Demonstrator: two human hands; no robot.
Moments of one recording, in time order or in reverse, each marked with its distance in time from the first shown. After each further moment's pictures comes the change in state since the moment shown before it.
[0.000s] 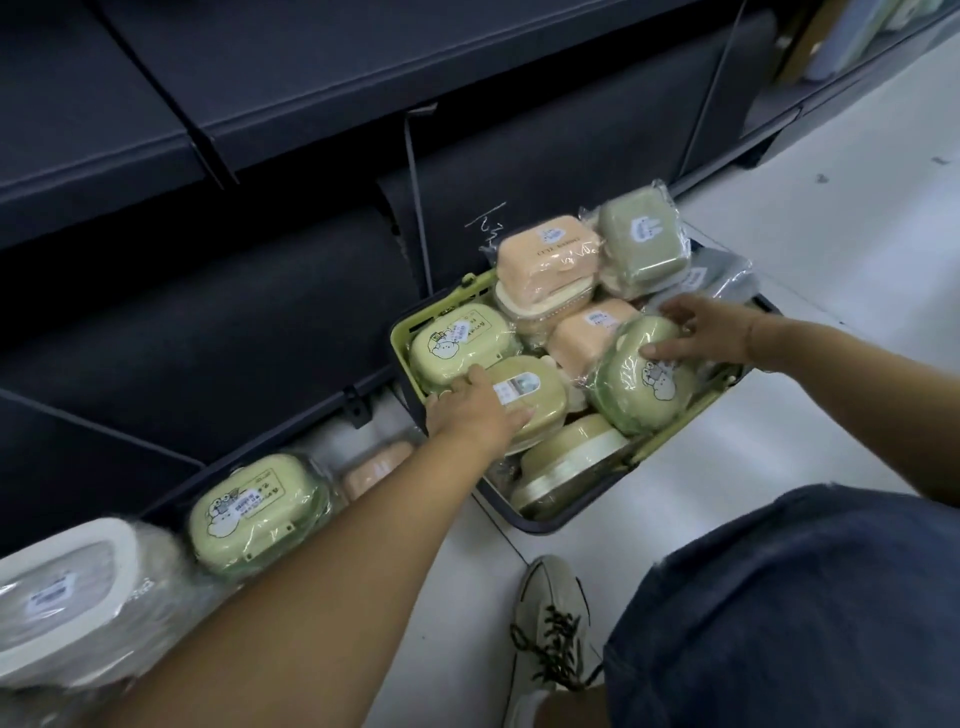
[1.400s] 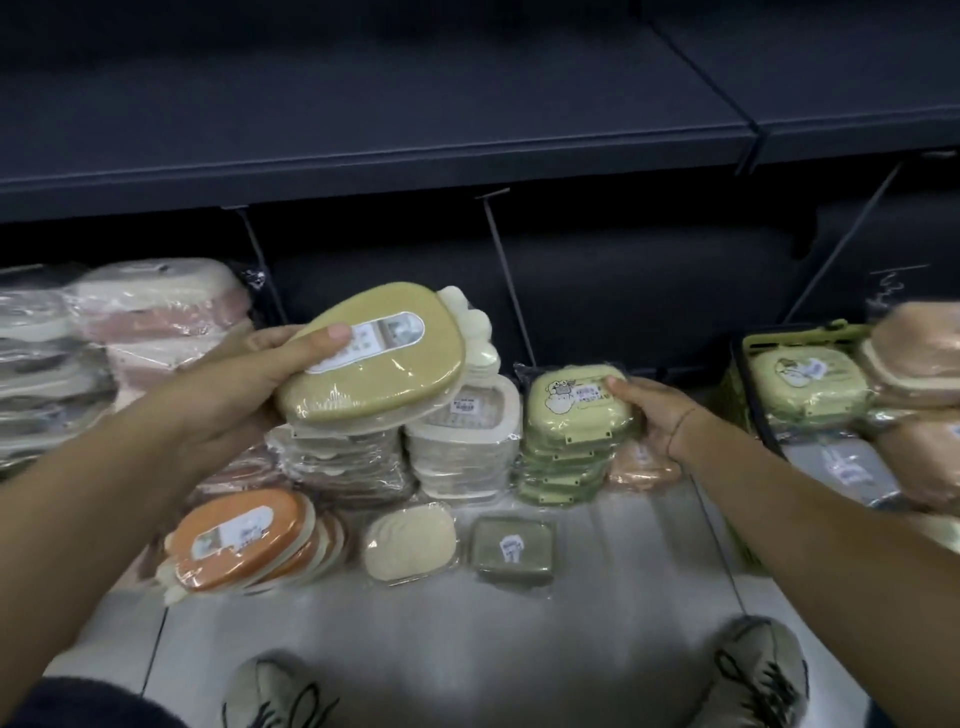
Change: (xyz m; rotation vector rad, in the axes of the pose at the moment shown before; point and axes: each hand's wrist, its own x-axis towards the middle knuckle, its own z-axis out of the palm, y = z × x) left_hand -0.291 -0.379 -0.132 -1.432 0.429 -0.350; right_hand -0.021 -0.266 0.283 0.838 -0.460 -0.026
